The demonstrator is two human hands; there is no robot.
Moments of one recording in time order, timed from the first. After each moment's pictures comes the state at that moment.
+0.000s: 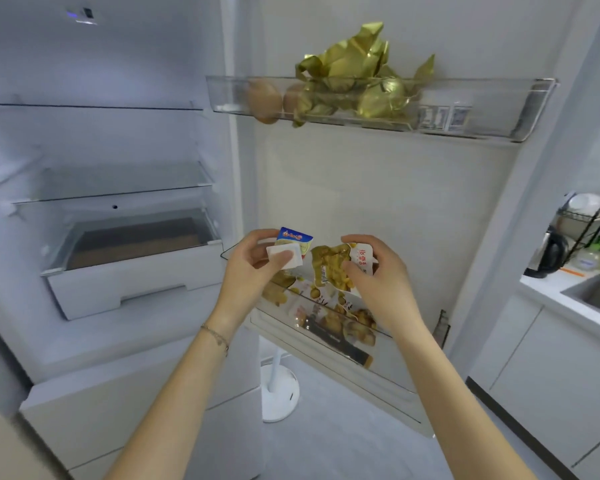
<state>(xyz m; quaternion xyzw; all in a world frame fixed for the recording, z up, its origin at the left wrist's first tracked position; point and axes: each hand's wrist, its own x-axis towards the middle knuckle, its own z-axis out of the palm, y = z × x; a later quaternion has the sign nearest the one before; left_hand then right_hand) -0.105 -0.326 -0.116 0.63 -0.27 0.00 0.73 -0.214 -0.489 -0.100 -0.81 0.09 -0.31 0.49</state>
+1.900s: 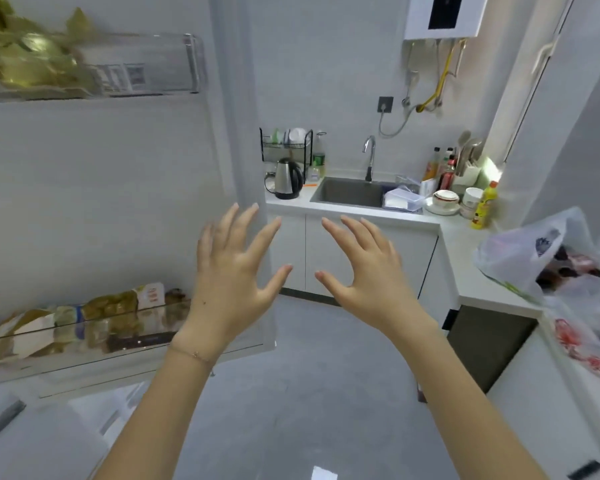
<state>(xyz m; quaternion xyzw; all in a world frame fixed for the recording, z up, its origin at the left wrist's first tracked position) -0.248 -0.448 -0.120 0.64 -0.68 0.22 0.28 -0.452 -0.513 -0.124 -0.85 0.42 -0.32 0.04</state>
